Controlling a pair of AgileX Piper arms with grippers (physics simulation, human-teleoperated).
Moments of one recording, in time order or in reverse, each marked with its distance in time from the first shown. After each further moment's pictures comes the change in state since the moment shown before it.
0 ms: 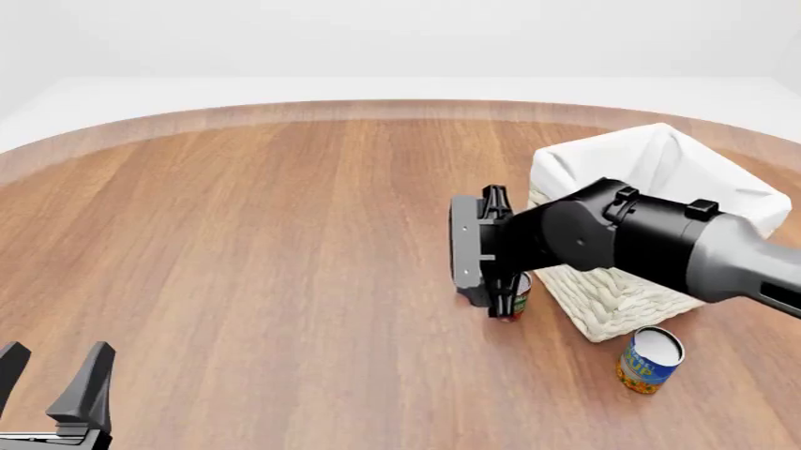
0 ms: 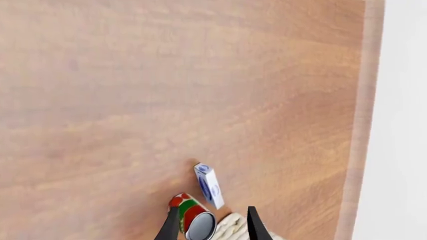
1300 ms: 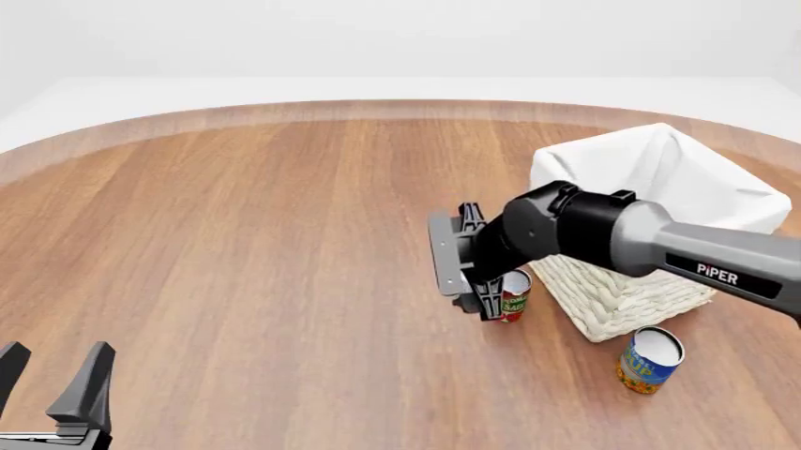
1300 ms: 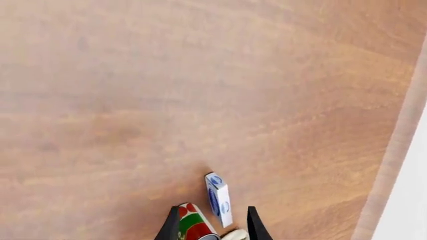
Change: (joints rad) left arm 0.000 0.000 0.000 0.000 0.000; right arm -0.012 0.186 -0.104 0.064 -0.117
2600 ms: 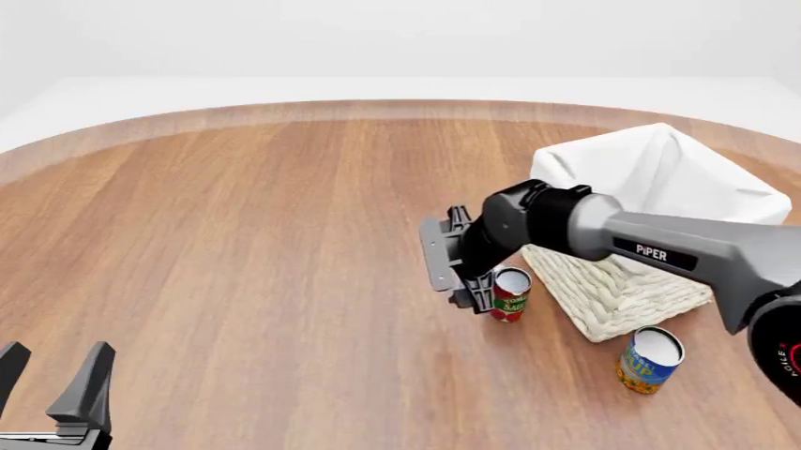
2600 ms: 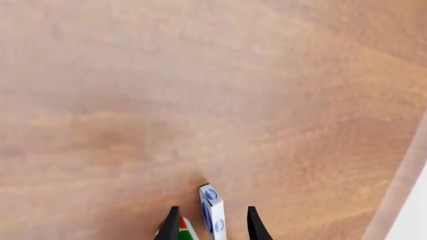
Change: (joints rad) left arm 0.000 0.000 0.000 0.000 0.000; right arm -0.026 0.151 -0.116 0.024 -0.068
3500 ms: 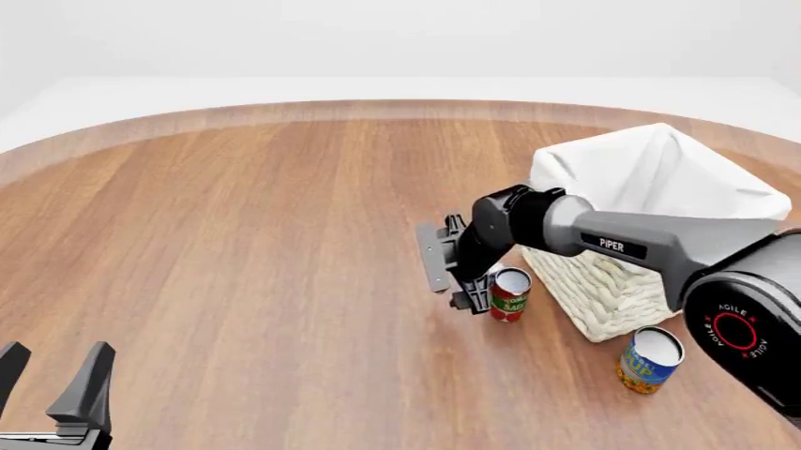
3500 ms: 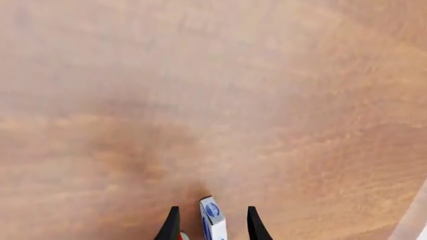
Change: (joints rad) left arm 0.000 0.000 0.000 0.000 0.000; right arm -0.028 0.128 -0.084 0.022 -0.030
